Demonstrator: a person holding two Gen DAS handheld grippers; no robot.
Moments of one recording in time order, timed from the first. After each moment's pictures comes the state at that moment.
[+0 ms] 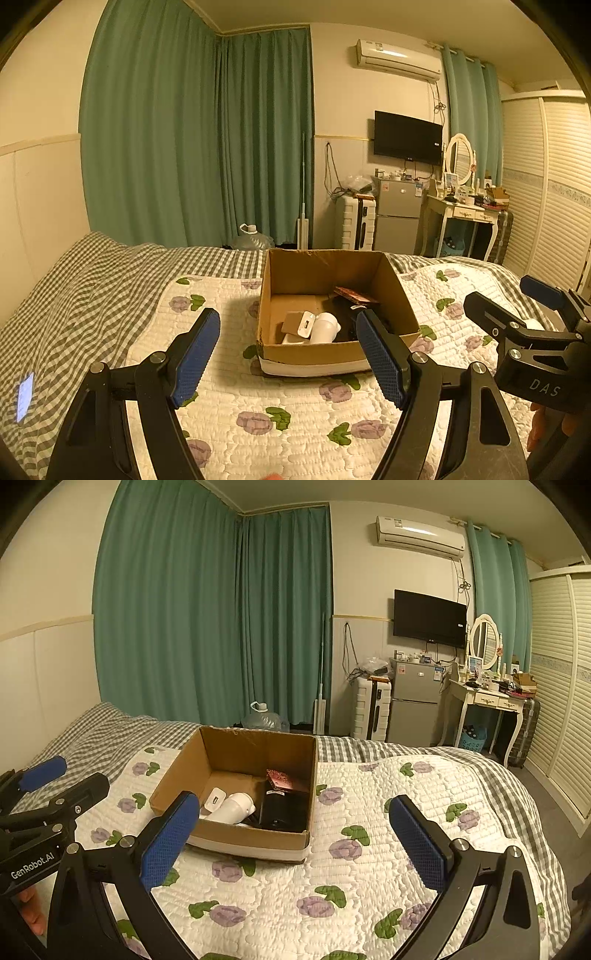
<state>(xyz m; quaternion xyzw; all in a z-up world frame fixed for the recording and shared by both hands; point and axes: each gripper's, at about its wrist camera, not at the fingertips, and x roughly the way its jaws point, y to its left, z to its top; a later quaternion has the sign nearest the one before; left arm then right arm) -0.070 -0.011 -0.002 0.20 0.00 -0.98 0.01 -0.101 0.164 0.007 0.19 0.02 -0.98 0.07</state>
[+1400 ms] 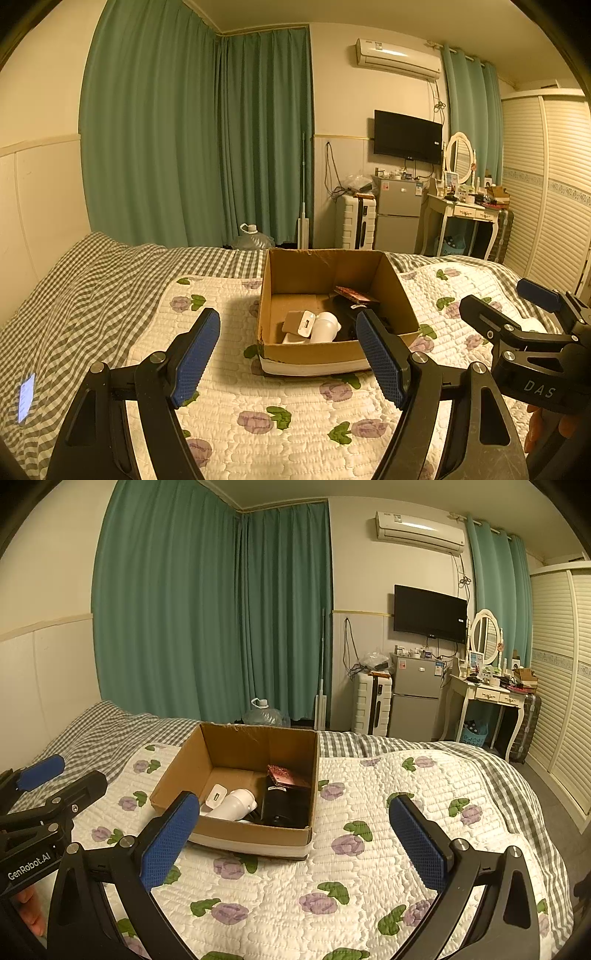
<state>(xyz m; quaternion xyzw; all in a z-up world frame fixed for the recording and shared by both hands) -0.070 -0.011 -0.001 0.20 0.00 -0.98 0.01 -0.101 0.162 0.003 0.20 0.01 -0.98 0.07</state>
